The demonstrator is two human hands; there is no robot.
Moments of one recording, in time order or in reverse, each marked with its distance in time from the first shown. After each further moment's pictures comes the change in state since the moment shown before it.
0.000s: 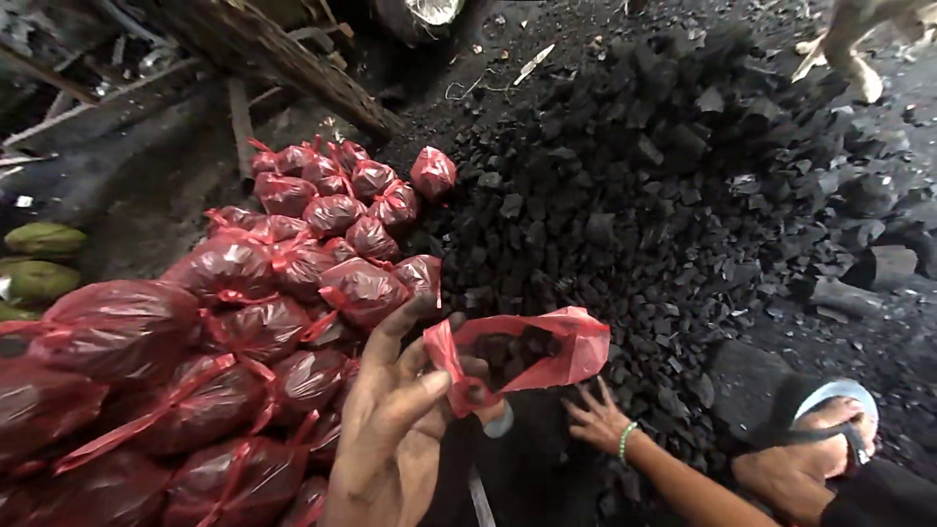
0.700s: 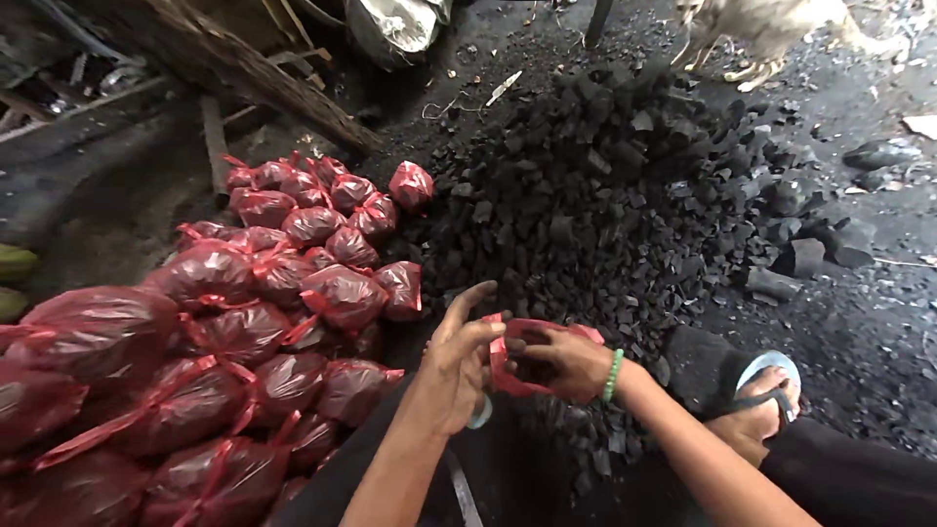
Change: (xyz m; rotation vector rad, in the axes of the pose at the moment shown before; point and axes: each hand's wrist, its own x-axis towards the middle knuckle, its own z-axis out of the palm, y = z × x) left_hand 0.008 -0.019 0.043 0.084 -0.153 -0.335; right_hand -0.062 -0.047 -0.171 0.359 0.488 -0.207
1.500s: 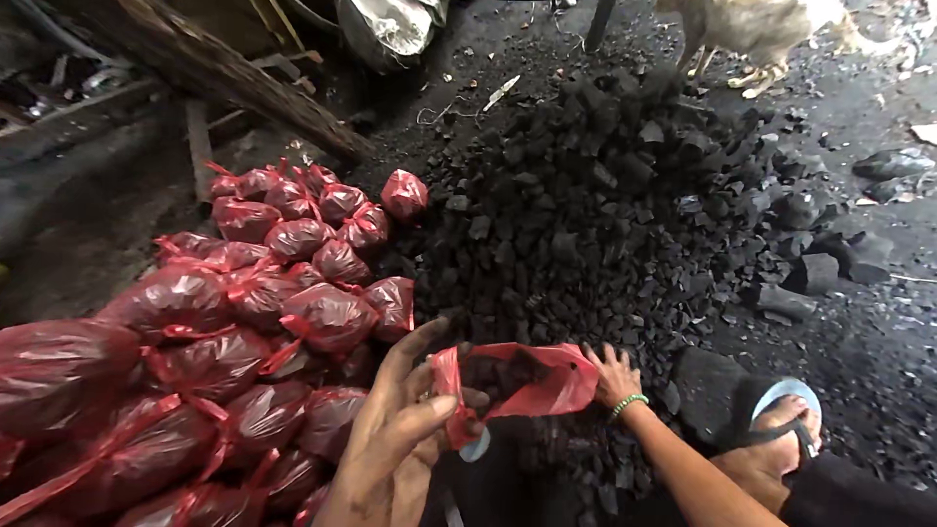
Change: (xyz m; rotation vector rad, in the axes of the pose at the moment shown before) left_hand -0.012 0.012 -0.024 -0.031 0.045 0.148; right_hand -0.028 0.131 0.059 -0.226 0.115 0.906
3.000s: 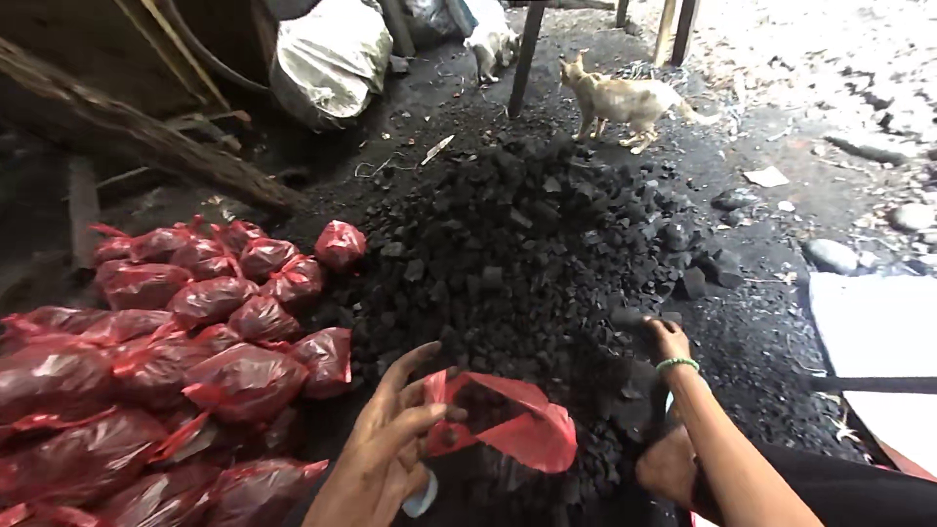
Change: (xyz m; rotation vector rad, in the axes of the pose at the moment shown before) left_hand 0.016 -0.012 0.039 0.065 -0.186 -0.080; right_hand -0.031 0.130 -0.138 1.400 0.737 0.406
